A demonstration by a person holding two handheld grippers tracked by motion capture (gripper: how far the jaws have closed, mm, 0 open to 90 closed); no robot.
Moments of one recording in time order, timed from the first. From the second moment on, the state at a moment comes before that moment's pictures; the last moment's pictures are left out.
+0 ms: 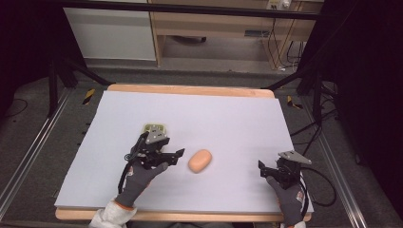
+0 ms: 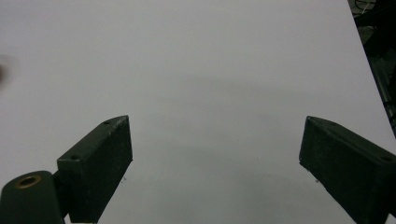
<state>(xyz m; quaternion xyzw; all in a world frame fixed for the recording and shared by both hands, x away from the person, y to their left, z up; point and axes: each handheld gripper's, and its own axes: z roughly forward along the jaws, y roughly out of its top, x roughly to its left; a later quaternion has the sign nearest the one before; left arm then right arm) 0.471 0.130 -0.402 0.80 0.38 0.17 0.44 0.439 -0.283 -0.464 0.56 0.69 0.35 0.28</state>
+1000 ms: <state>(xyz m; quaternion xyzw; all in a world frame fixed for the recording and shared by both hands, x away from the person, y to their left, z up) 0.479 0.063 -0.422 0.85 0.33 0.14 0.38 0.439 -0.285 -0.464 0.56 0.69 0.35 0.27</state>
